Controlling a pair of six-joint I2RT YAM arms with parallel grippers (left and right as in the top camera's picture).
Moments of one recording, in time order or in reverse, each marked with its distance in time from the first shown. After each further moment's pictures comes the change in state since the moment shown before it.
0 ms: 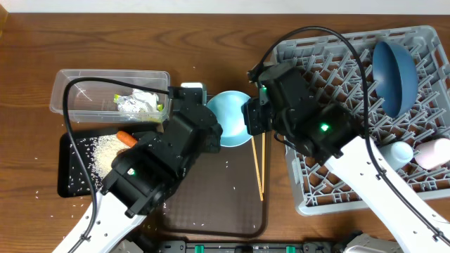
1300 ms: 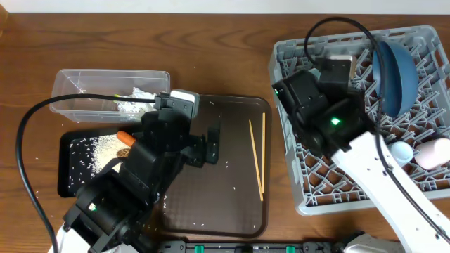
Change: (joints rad) left arm -0.006 -0.171 0.000 0.002 0.007 0.257; right arm -0.080 0.007 0.000 -0.305 1.135 0.077
